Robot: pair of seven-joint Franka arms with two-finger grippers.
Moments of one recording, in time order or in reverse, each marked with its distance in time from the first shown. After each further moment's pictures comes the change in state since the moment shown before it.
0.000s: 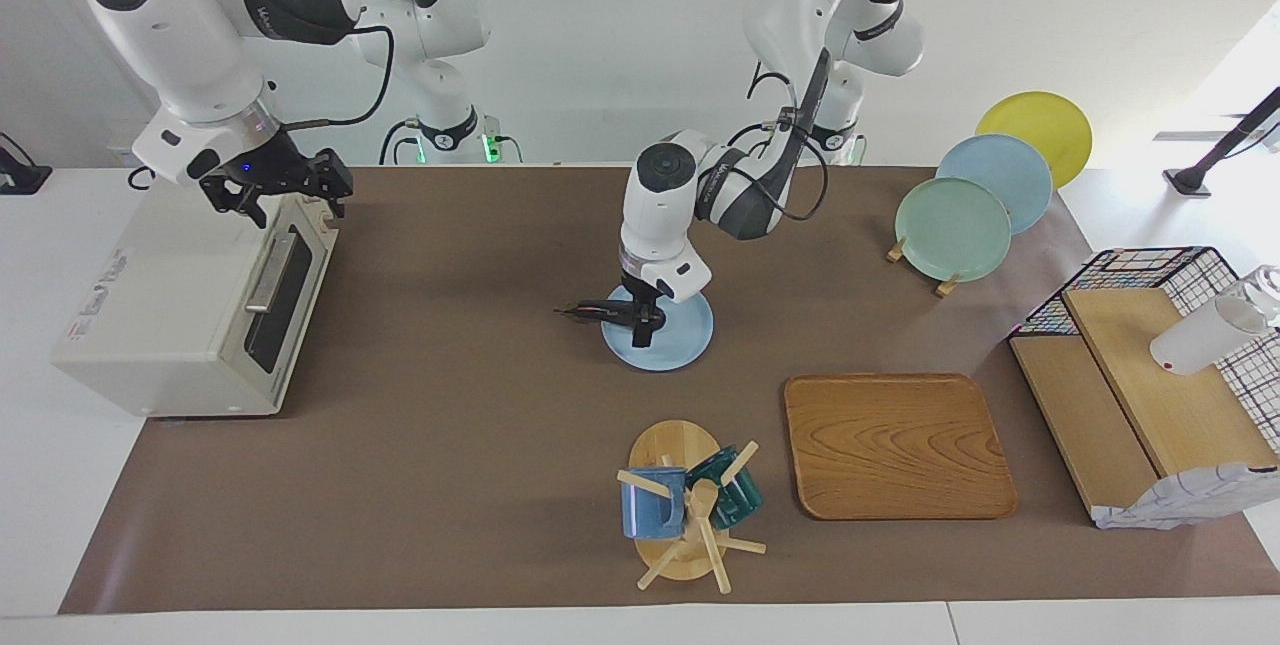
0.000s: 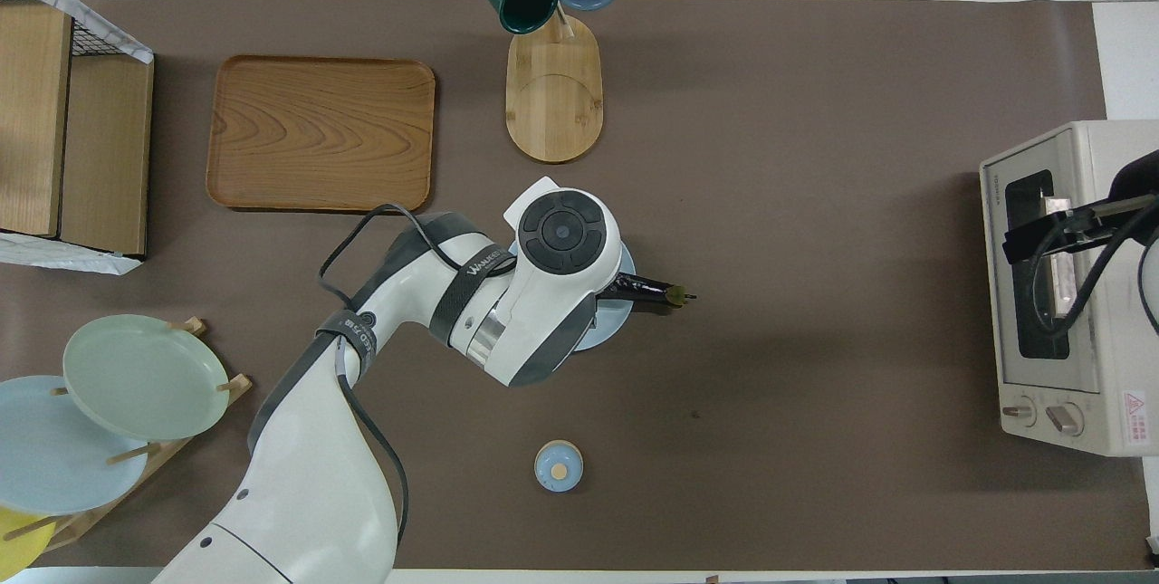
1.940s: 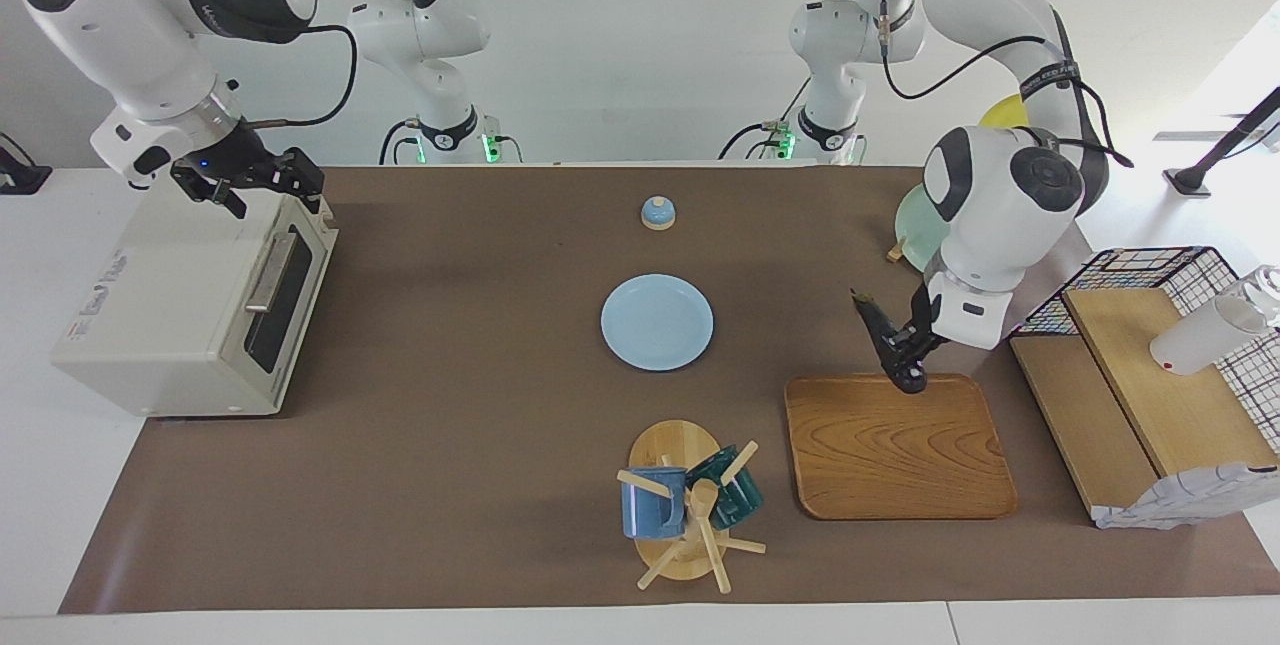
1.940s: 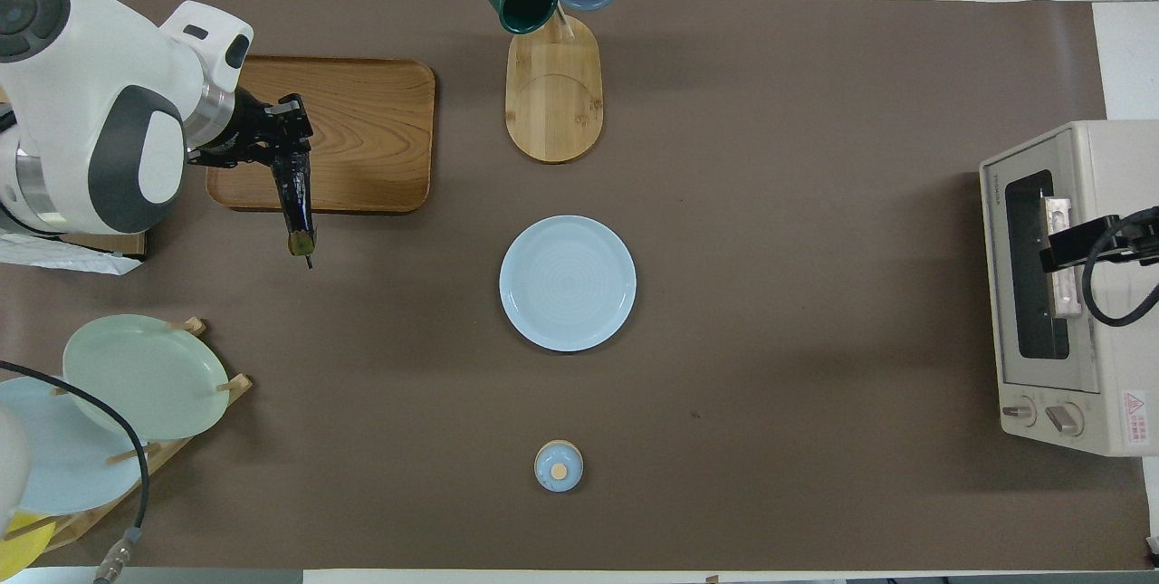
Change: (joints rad) left arm 0.575 -0.092 0.020 0.102 0.009 -0.216 1.754; right arm -0.096 -0.017 0.007 -0.015 0.045 -0.024 0.036
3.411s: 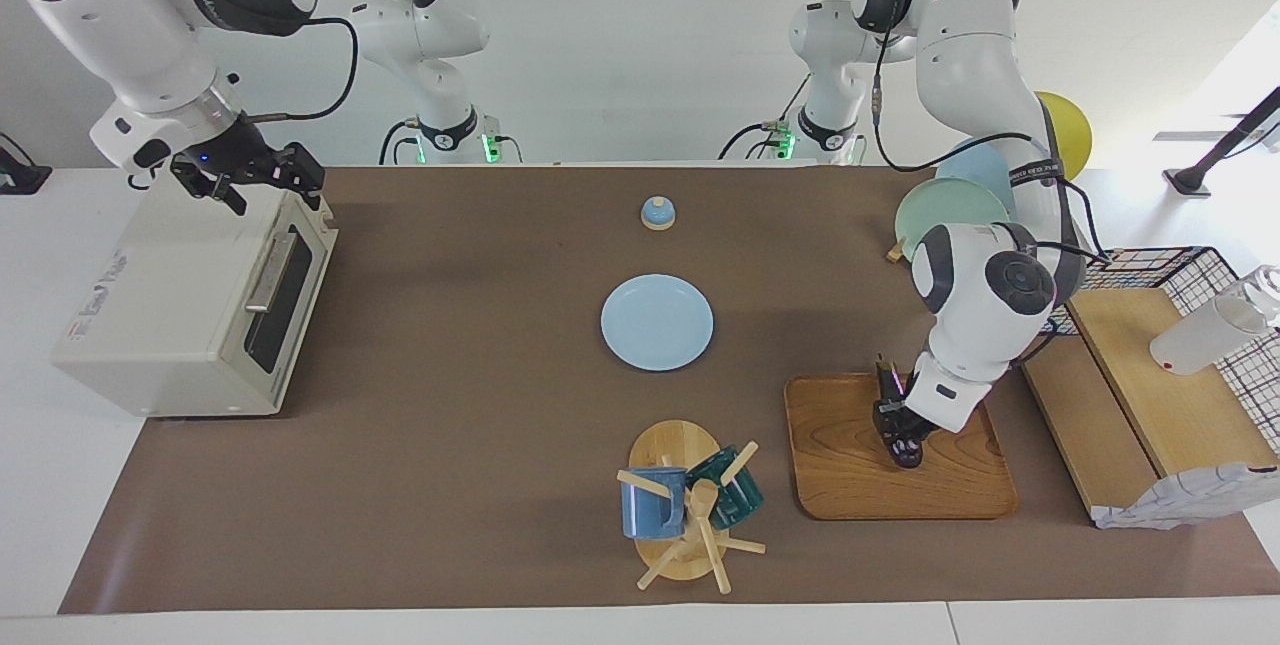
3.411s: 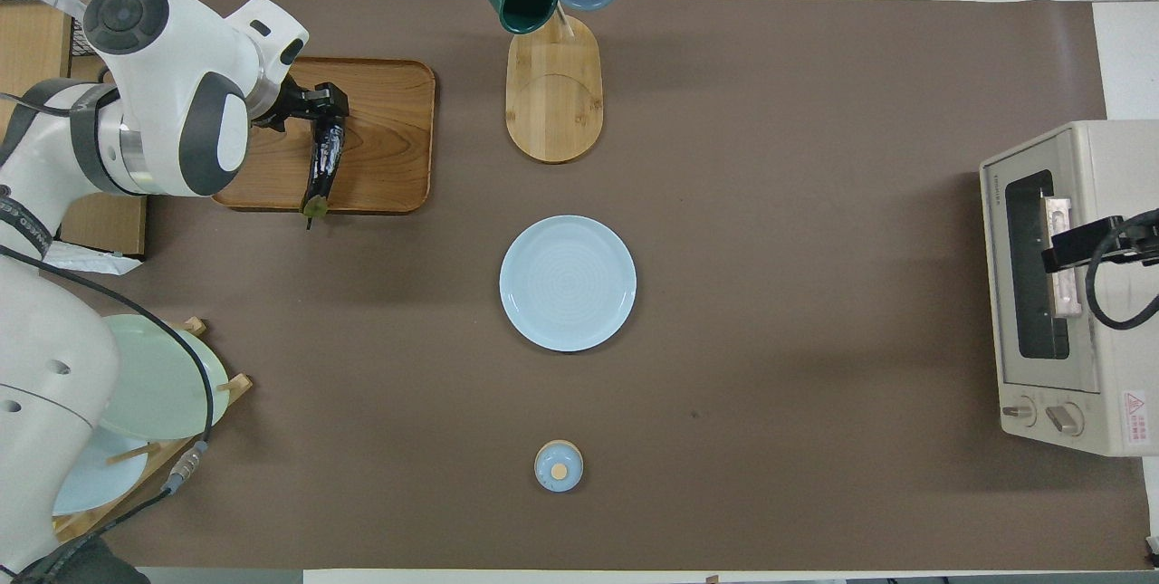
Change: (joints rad) left arm 0.005 0.221 -0.005 0.134 0.053 0.140 0.206; right arm -0.002 -0.005 0.002 0.000 0.000 0.000 0.000
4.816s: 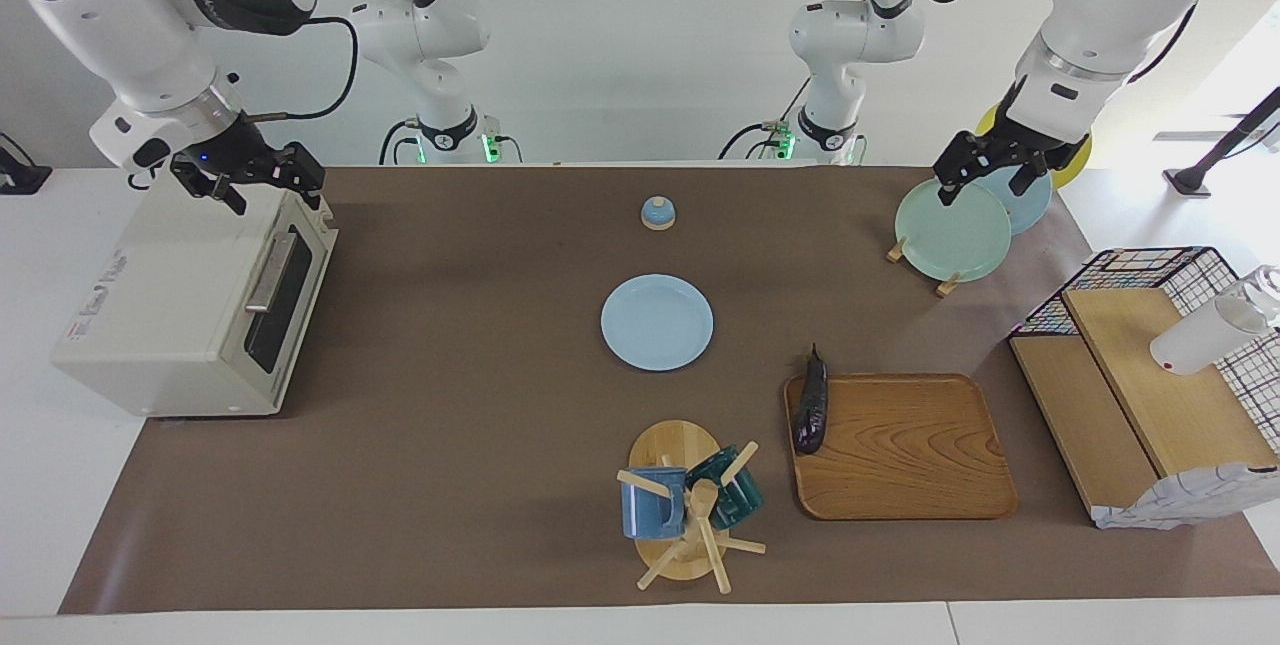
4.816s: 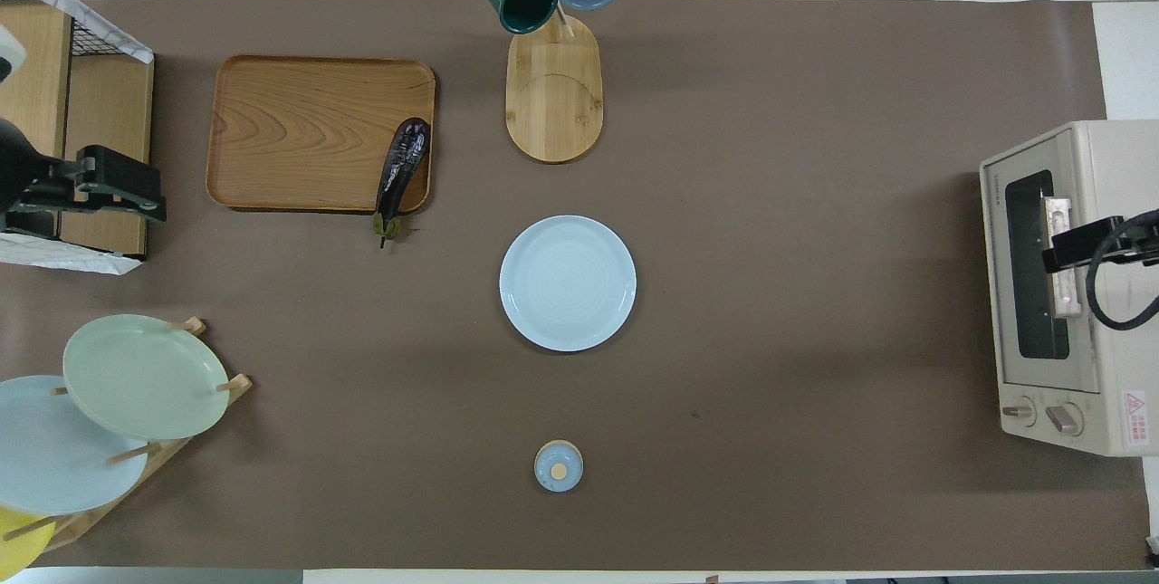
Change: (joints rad) left arm 0.025 -0.577 0.001 0.002 -0.004 -0.754 -0.001; right arm 0.000 -0.001 0.000 0.000 0.000 0.000 0.000
